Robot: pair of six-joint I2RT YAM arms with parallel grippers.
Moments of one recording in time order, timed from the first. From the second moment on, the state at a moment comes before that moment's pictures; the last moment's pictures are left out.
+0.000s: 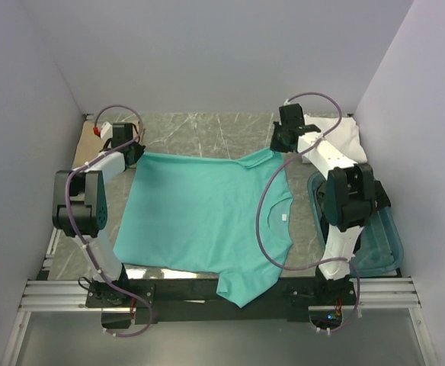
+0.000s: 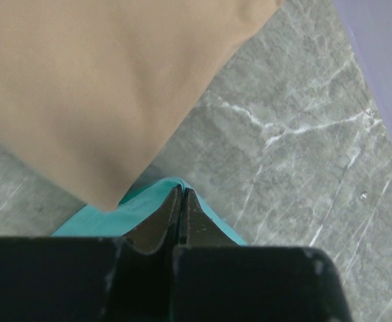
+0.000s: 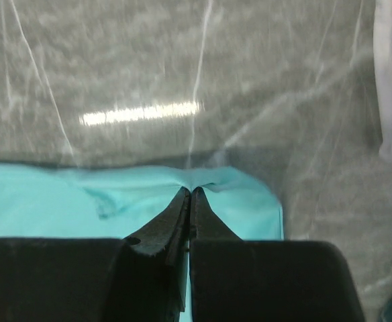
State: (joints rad) left arm -0.02 1.86 1.21 -0.06 -0.22 -0.90; right arm 0.22 1.95 1.58 -0.47 0.07 0.36
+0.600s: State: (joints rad) left arm -0.02 1.39 0.82 -0.05 -0.22 -0.91; right arm 0.23 1.40 1.02 -0.44 -0.05 0.48
